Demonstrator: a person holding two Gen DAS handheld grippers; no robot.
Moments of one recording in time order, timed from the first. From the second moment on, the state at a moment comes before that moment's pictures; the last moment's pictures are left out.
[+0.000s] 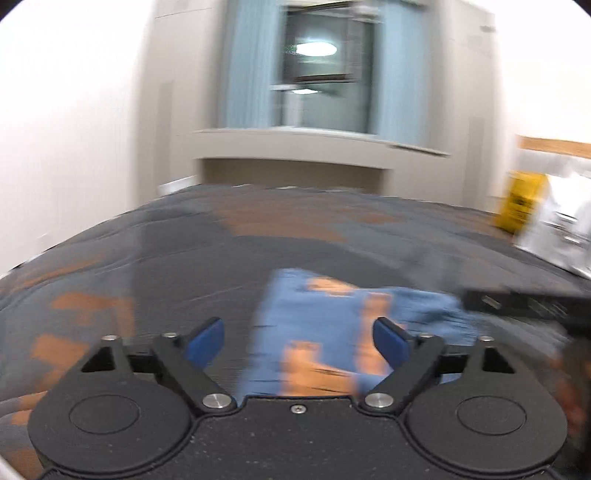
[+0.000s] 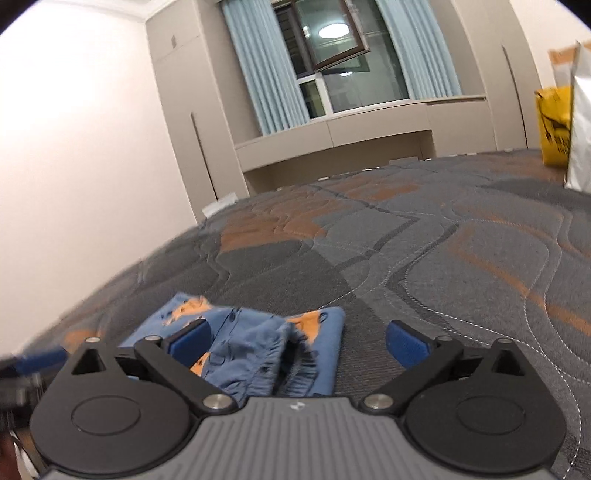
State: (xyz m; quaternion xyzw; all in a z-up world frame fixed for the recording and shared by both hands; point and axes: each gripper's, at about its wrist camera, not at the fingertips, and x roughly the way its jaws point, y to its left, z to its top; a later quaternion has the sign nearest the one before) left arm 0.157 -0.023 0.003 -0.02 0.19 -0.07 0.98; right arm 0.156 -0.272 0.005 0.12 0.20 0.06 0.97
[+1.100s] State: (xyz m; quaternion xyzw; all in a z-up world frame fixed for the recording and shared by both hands) left arm 0.201 -0.007 -0.021 0.03 0.25 -0.04 0.97; right arm 0.200 -0.192 0.005 -0.17 0.16 0.12 0.97
